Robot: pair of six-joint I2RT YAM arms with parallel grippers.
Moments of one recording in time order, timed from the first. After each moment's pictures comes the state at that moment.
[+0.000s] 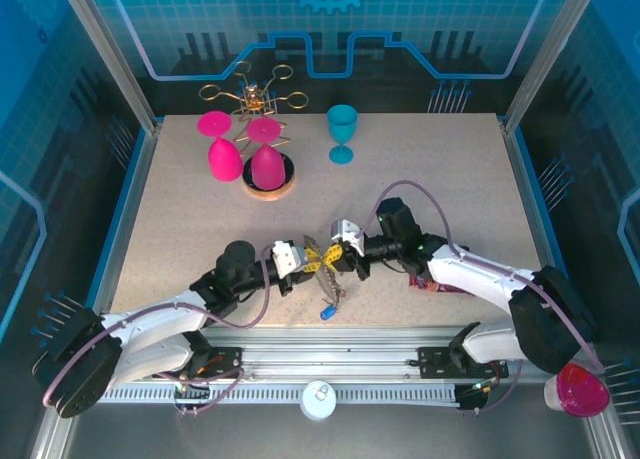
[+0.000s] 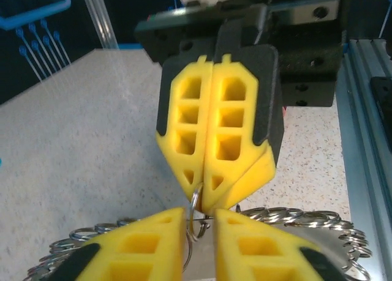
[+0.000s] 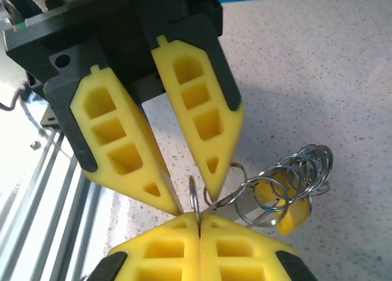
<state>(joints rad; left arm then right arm) -0.69 1.03 0.33 0.43 0.40 0.25 0.67 1.33 0.76 -0.11 -0.73 -0.45</state>
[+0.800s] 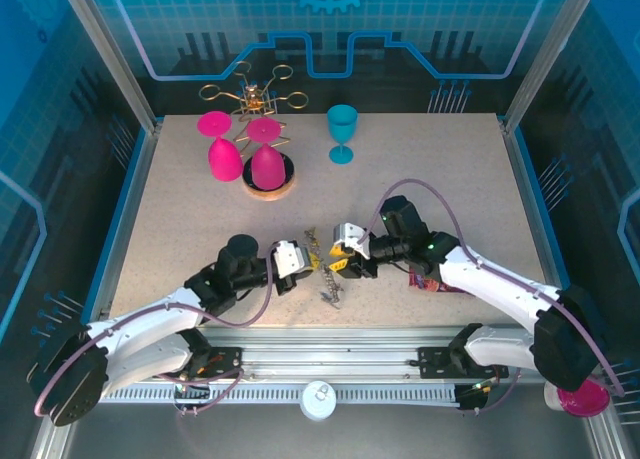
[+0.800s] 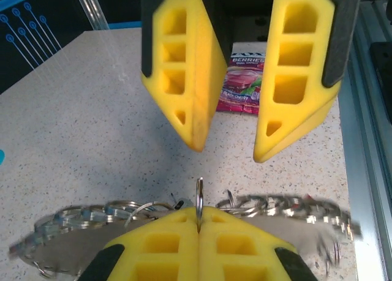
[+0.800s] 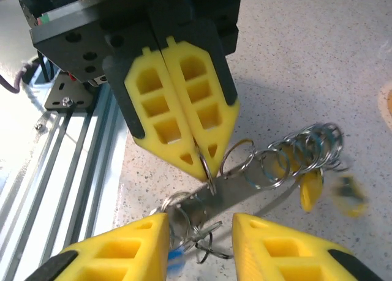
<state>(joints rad) -0.69 0.97 0.36 0.29 0.41 0.34 0.66 1.21 0.73 -0.19 -0.71 -0.48</state>
